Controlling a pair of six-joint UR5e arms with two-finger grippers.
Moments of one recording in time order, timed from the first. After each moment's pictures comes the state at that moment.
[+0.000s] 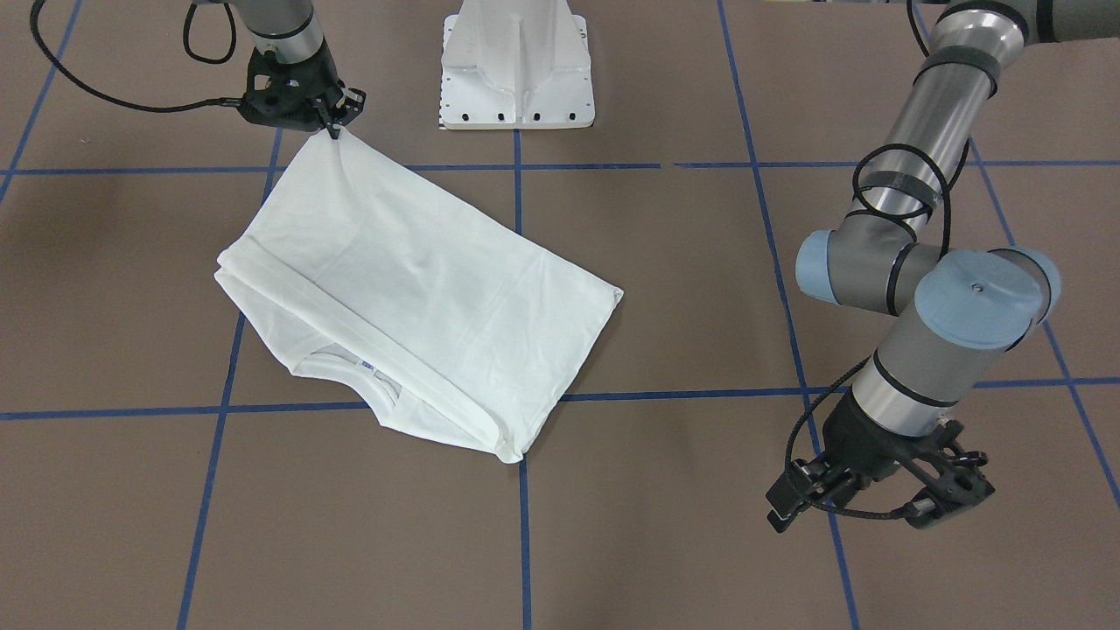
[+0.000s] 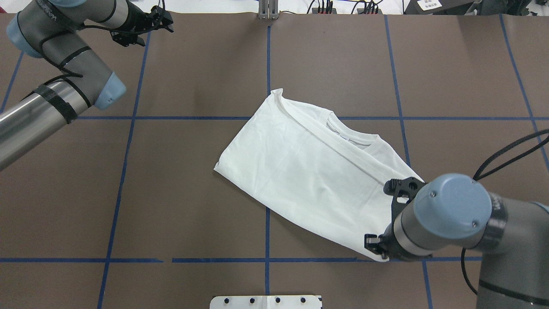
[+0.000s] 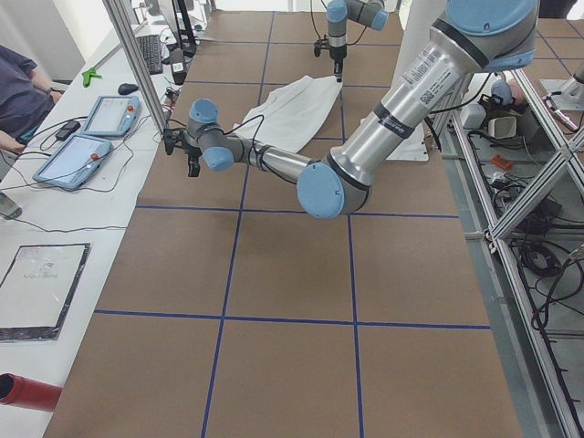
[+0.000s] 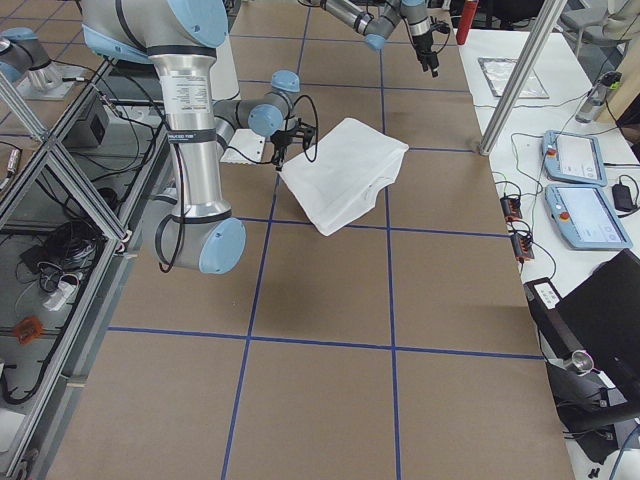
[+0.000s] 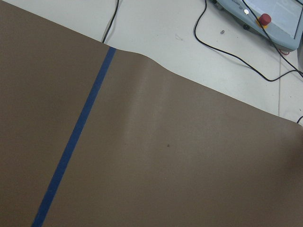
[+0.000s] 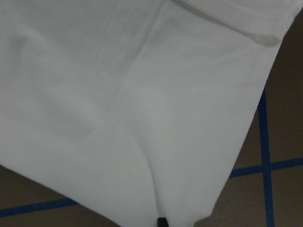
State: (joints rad) left arm -1.00 -2.30 -1.09 -2.33 -1.99 -1.32; right arm 0.28 -1.42 2.28 -1.80 1.92 1.50
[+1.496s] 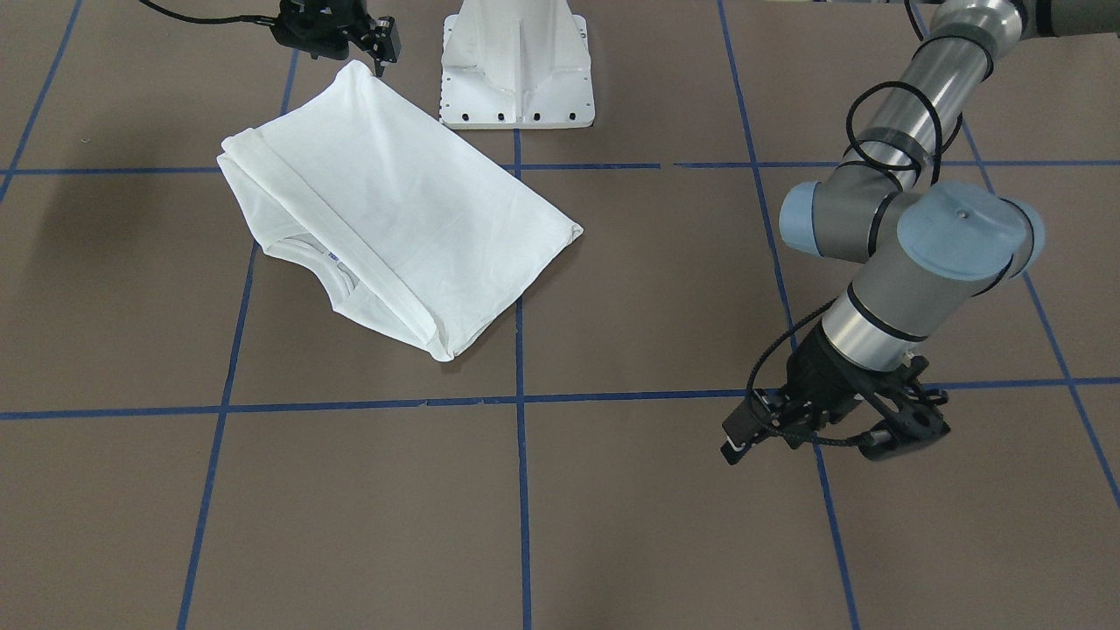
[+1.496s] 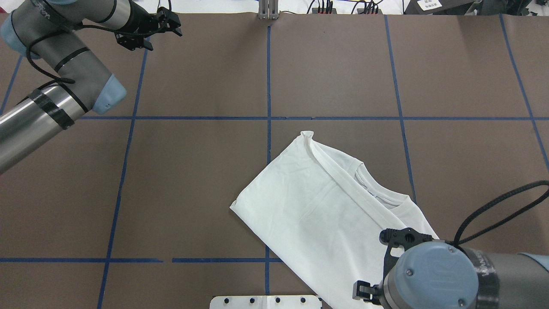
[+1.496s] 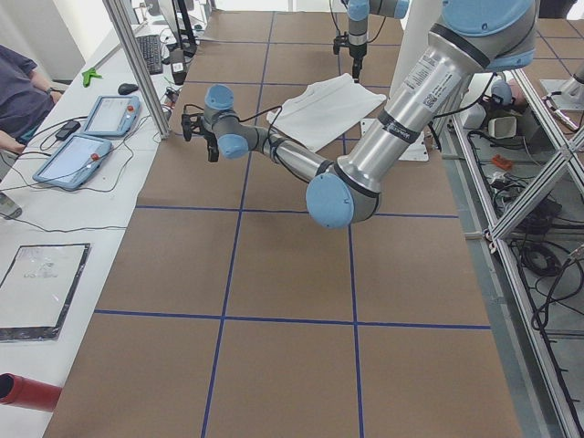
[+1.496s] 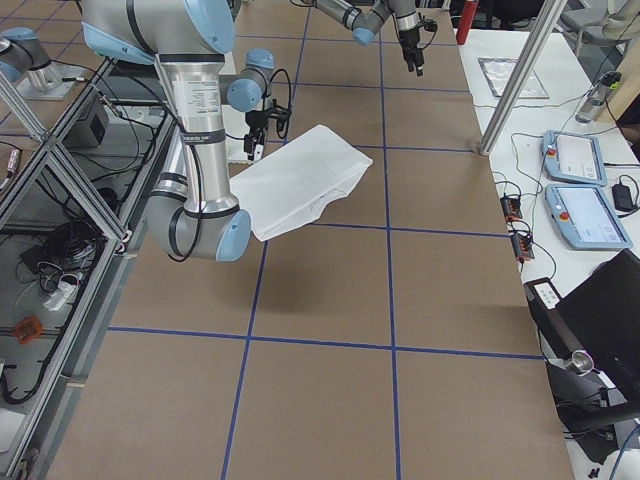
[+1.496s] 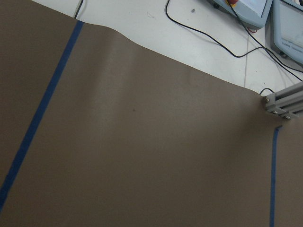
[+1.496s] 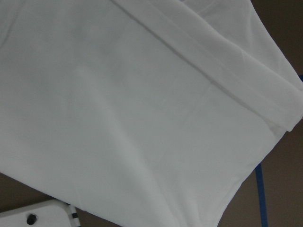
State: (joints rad) left arm -0.94 -2.20 -1.37 -2.23 -2.09 -1.40; right arm 0.21 -1.31 2.40 -2.01 1.82 1.60
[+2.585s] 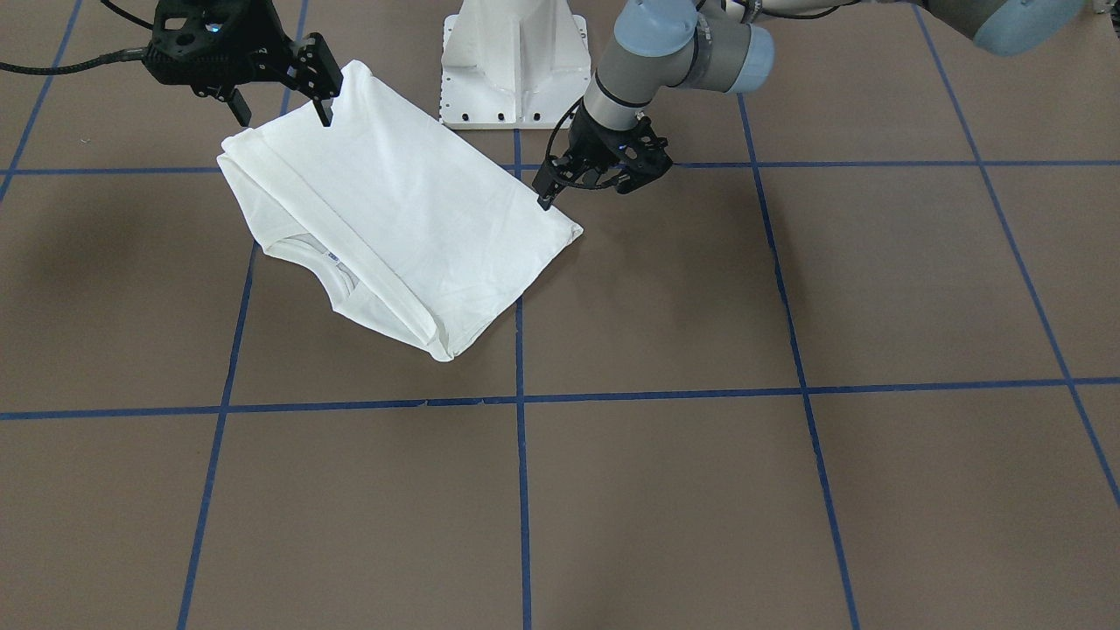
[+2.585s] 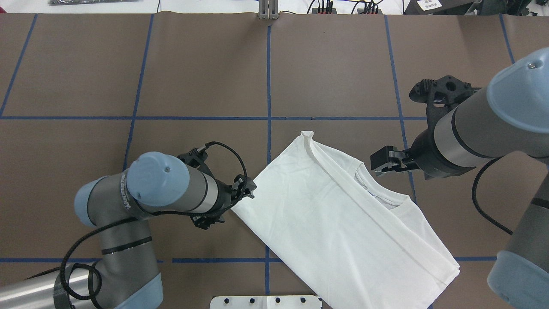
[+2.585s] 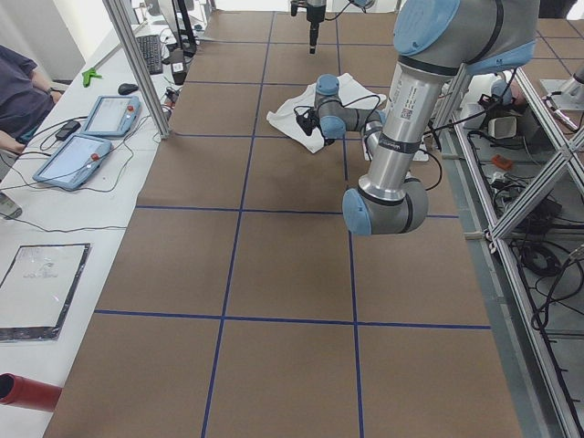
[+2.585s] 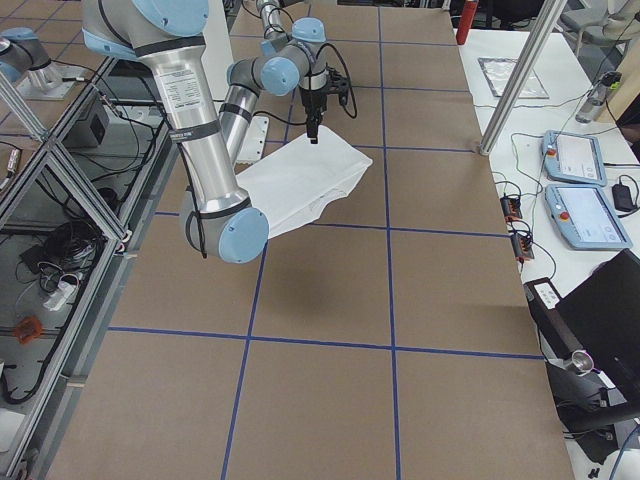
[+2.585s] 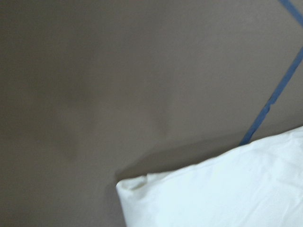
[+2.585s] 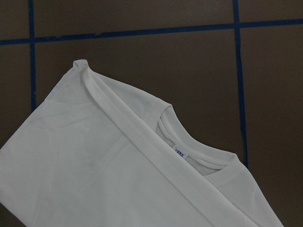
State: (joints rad) left arm -0.33 -2.07 -1.81 -1.89 -1.81 -2.02; right arm 0.67 -1.22 2.36 -1.99 1.98 1.14
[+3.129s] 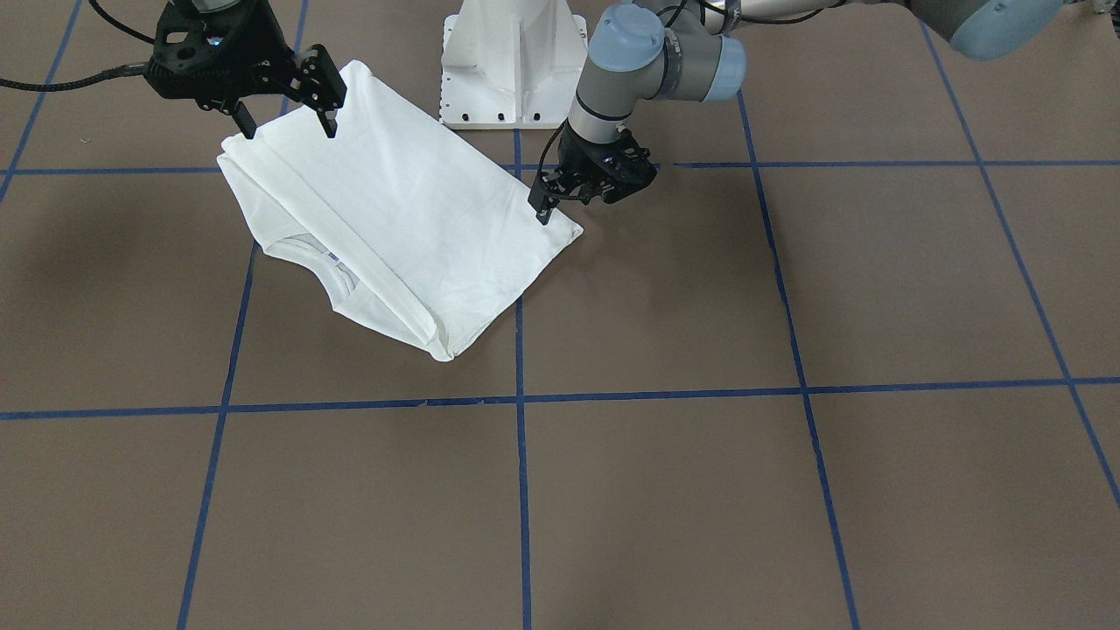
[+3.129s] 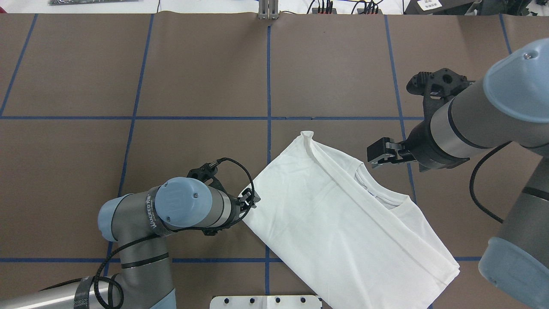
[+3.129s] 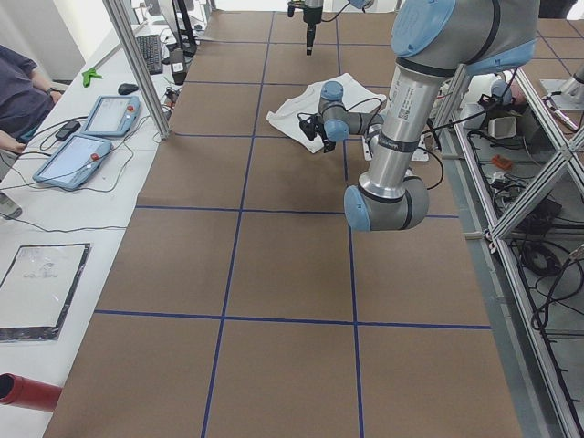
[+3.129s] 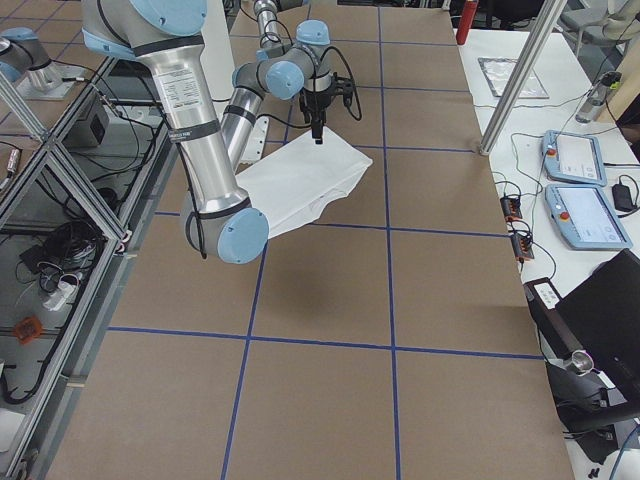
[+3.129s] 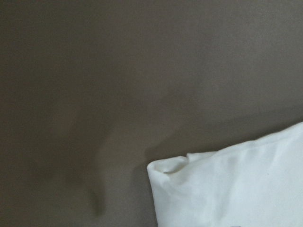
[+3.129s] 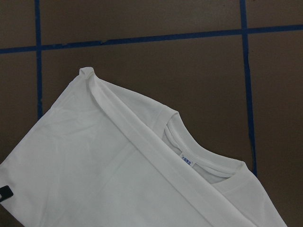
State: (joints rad) left arm -0.31 -2.10 -1.74 -1.88 -1.72 -2.00; right arm 0.68 -1.22 2.33 -1.95 1.99 1.15
